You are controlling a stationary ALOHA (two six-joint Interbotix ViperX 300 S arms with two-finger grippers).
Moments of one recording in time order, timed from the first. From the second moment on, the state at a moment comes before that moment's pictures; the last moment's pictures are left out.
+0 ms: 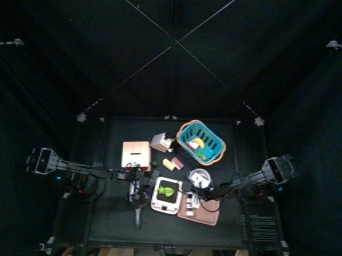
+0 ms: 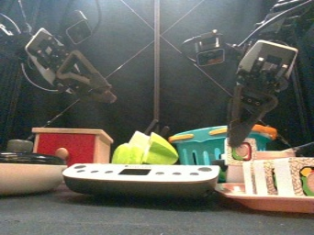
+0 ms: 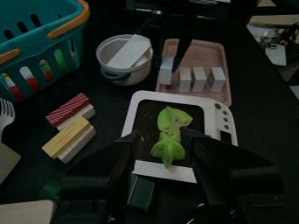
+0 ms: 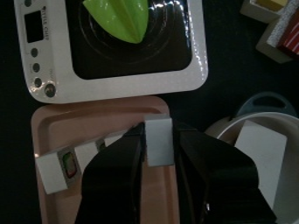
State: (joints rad) left arm -0.02 -0.33 1.05 0.09 -0.37 -0.06; right arm 0.25 -0.08 0.71 -0.58 0.50 0.99
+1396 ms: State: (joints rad) left arm -0.04 -0.08 0.78 -0.06 -0.32 -0.05; right arm 0.01 -0.17 0.68 -1.04 0.03 0.99
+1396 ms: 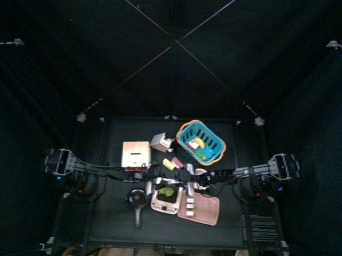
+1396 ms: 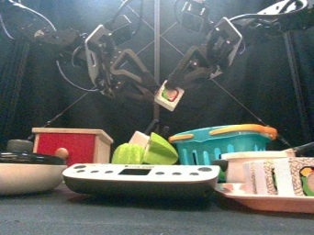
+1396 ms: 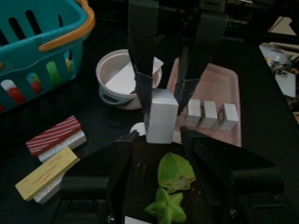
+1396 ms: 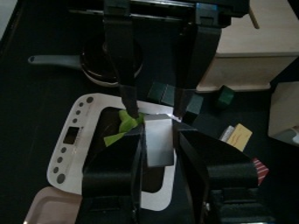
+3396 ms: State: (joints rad) left arm -0.02 -0.16 0.82 -0.09 -0.32 -0.05; right arm 0.00 -0.15 0.70 -1.01 0.03 1.00
